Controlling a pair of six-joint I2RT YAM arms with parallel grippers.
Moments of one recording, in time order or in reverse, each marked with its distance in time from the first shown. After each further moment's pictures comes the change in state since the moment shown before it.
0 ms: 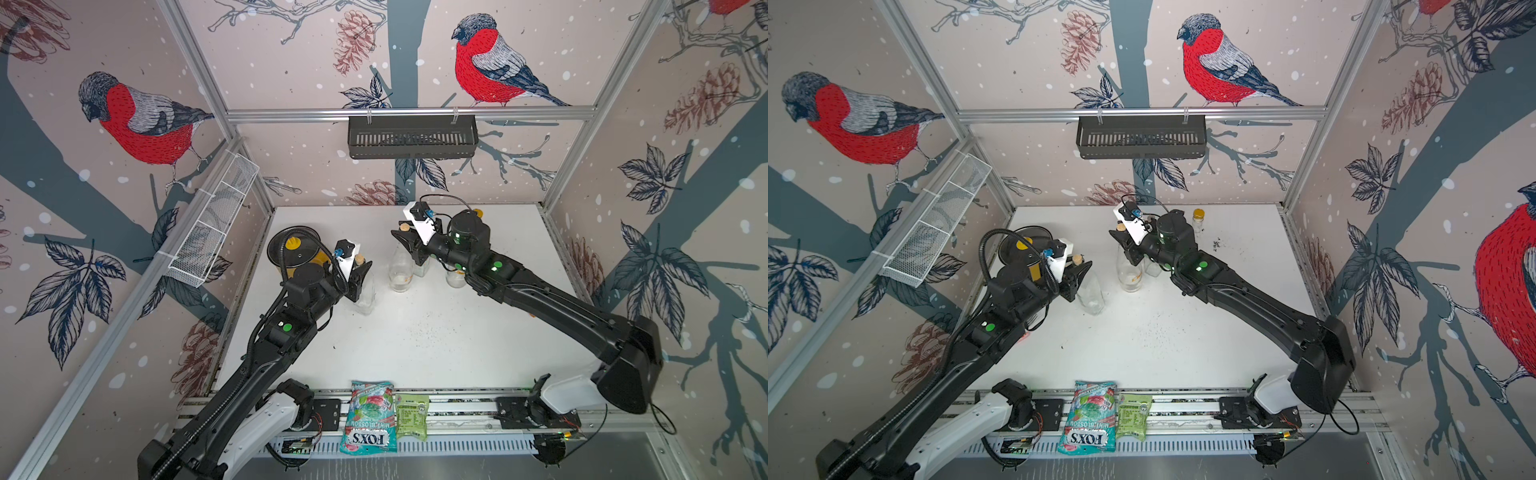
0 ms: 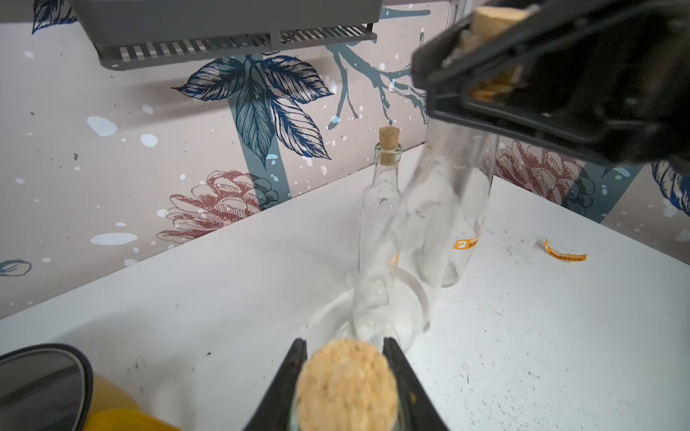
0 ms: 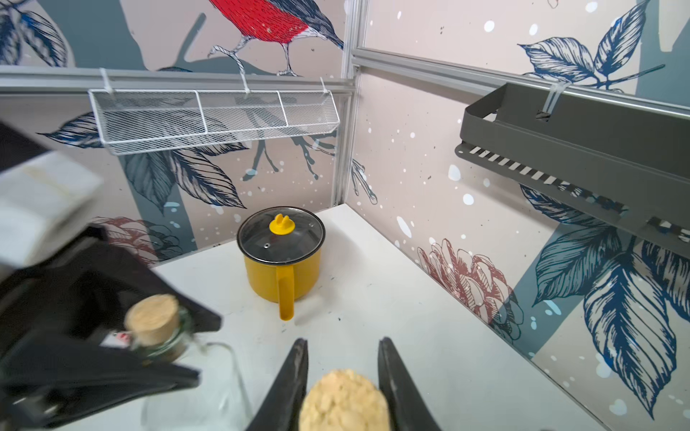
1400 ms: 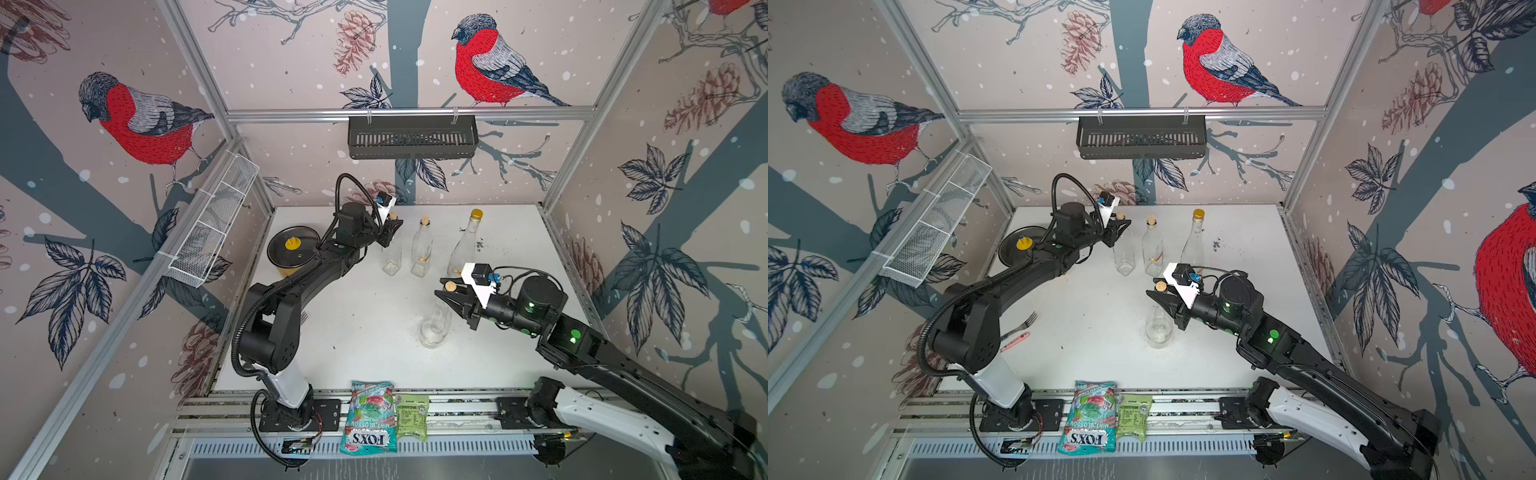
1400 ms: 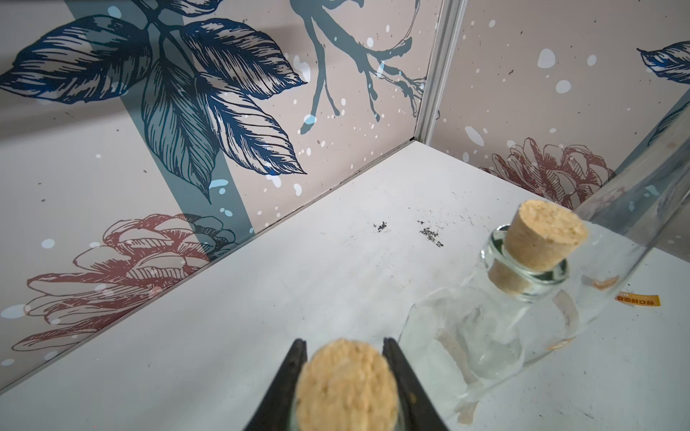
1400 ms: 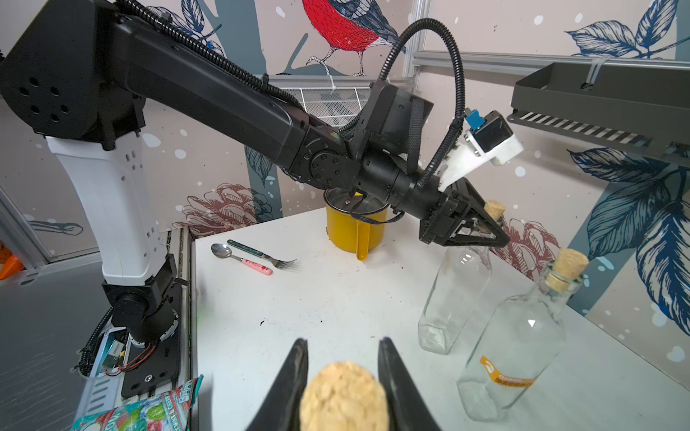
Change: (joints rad) left arm 0.079 0.840 0.508 0.251 0.239 0.045; right arm 0.057 -0.605 -0.449 -0.134 -0.095 0.049
